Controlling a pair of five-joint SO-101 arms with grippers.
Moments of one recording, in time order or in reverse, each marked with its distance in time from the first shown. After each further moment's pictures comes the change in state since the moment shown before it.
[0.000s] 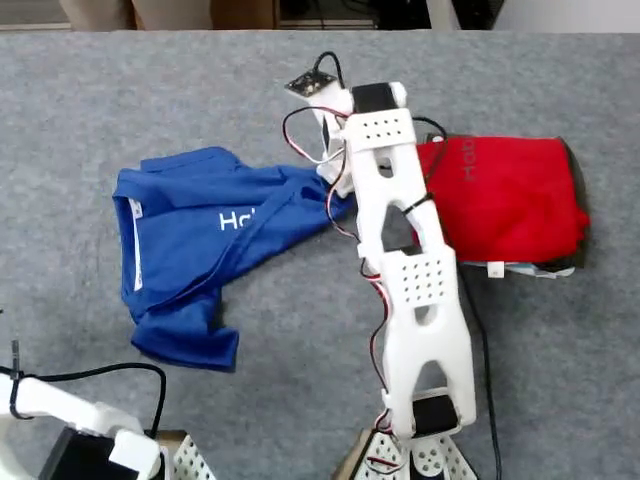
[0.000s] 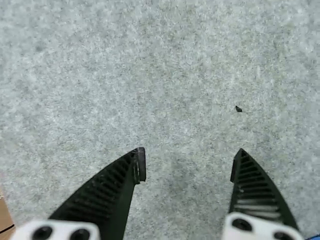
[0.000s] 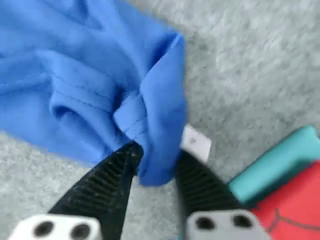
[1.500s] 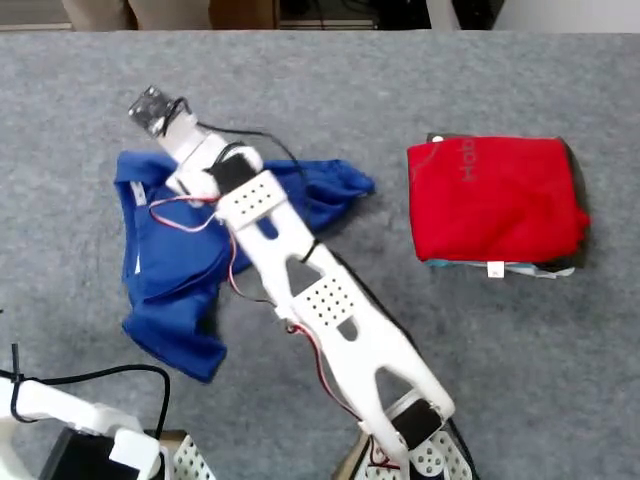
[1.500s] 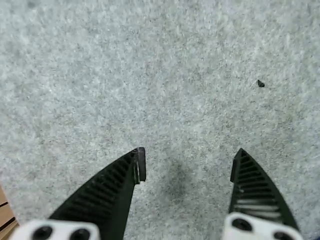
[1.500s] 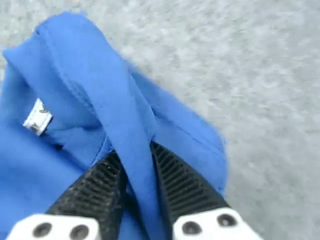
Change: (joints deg) left arm -1.6 0.0 5.5 0.0 0.0; right arm -25.7 26.7 -31.9 -31.5 -12.4
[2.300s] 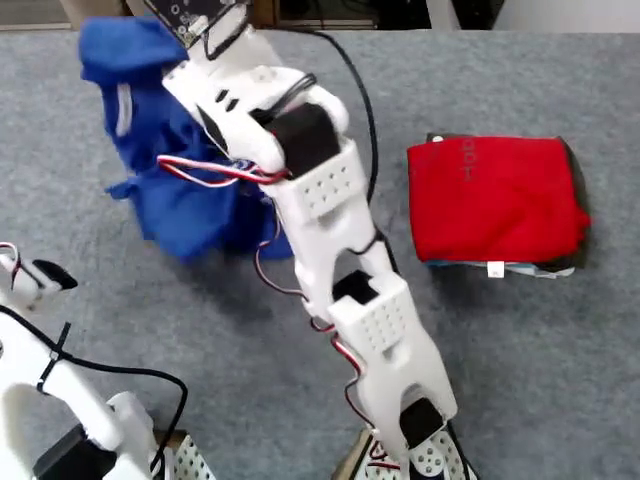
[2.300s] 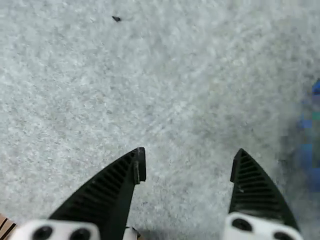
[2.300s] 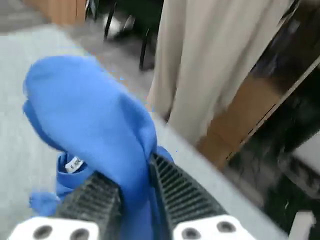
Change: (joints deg) left arm 28.1 0.0 -15.5 24.4 5.4; right arm 1.8 -39.9 -0.2 7.2 -0.1
